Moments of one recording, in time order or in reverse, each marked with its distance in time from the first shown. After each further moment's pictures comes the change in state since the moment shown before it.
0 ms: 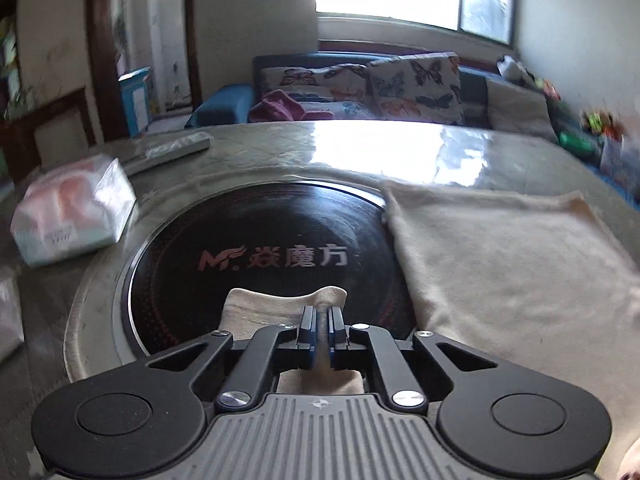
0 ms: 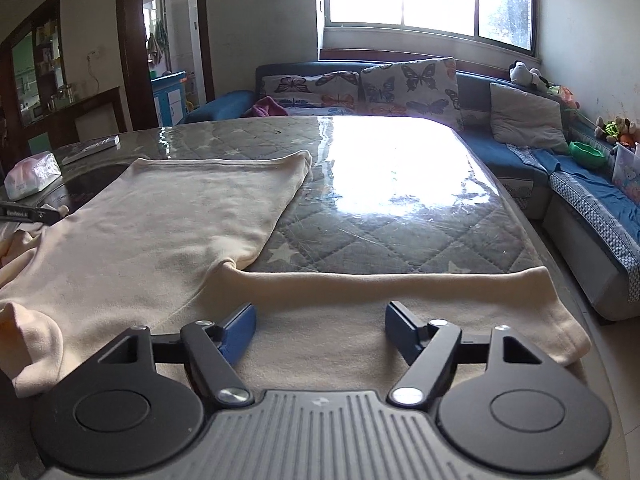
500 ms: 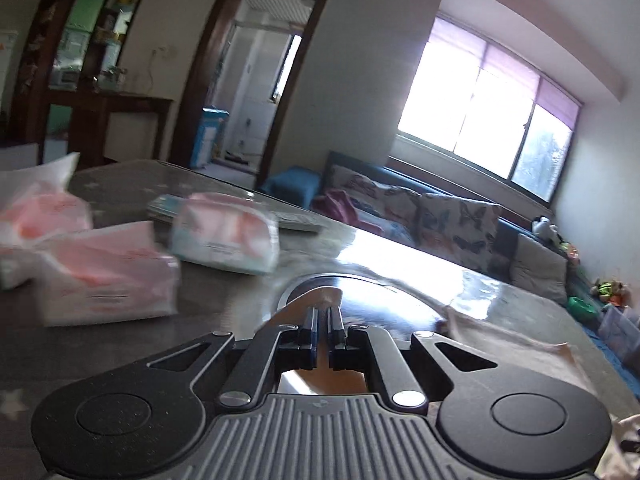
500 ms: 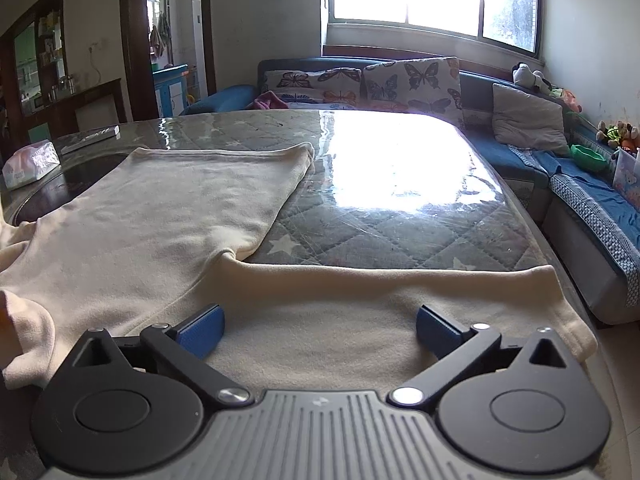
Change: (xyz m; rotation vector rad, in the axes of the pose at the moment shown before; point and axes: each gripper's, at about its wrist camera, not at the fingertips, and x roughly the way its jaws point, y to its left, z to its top) left arm -0.118 0.113 -0.047 -0.310 -0.296 0.043; right arm 0.007 0.003 -0.003 -0.017 0.012 -0.009
